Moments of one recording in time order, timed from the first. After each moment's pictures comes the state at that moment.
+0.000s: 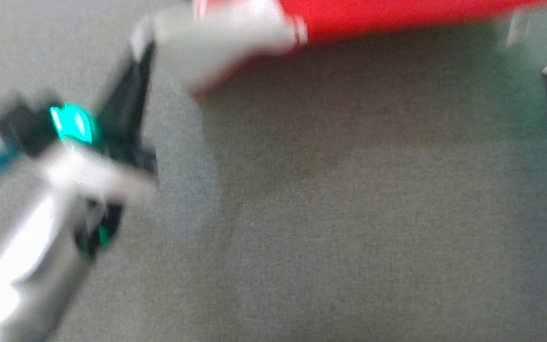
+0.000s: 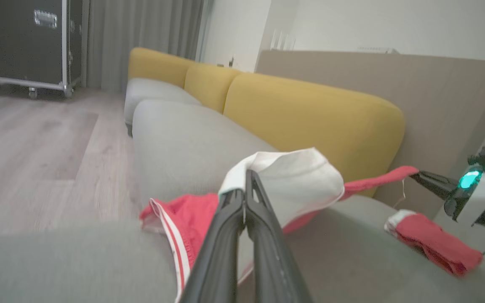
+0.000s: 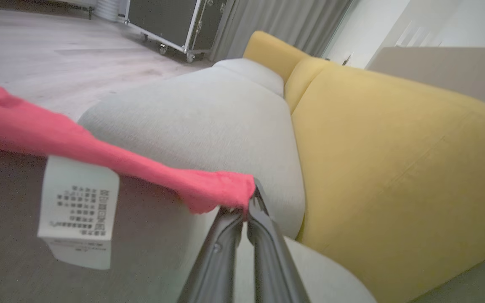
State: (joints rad) left arm -0.69 0.51 -0.69 0.17 -0.88 -0.13 -0.26; right arm -0.80 -0.47 0.15 0.73 -0.04 0.13 -0.26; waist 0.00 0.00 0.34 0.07
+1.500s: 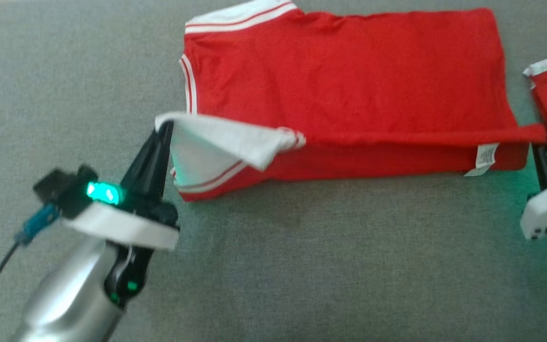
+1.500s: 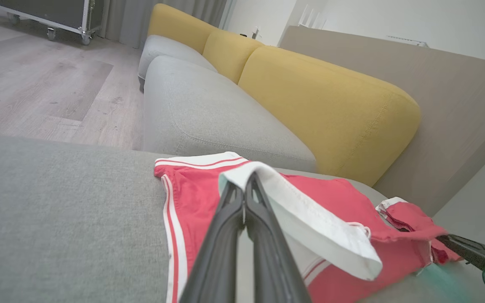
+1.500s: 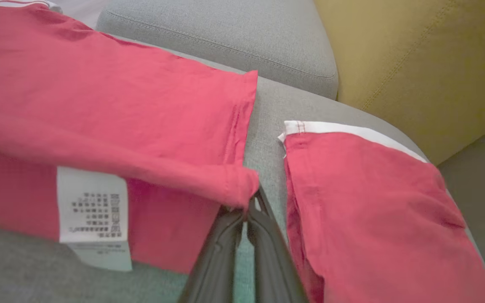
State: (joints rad) left arm -0.41 0.40 -0.59 0.15 -0.84 -0.12 -0.23; right arm -0.26 -0.38 0.00 0.32 0.07 0.13 0.05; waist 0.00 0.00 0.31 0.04
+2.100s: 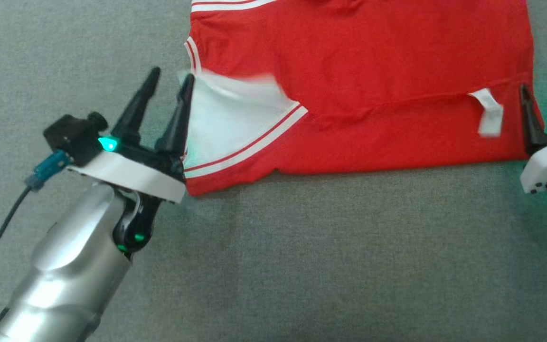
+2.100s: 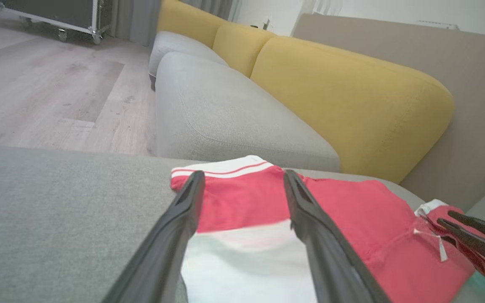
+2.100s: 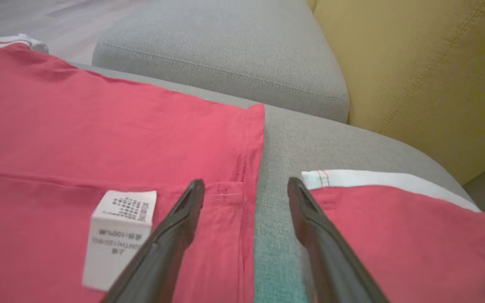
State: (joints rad) left arm -0.64 0.35 -0.68 0.37 -0.86 -0.12 -0.25; right arm -0.47 -0.37 0.03 0.51 0.10 0.13 -0.04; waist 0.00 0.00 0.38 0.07
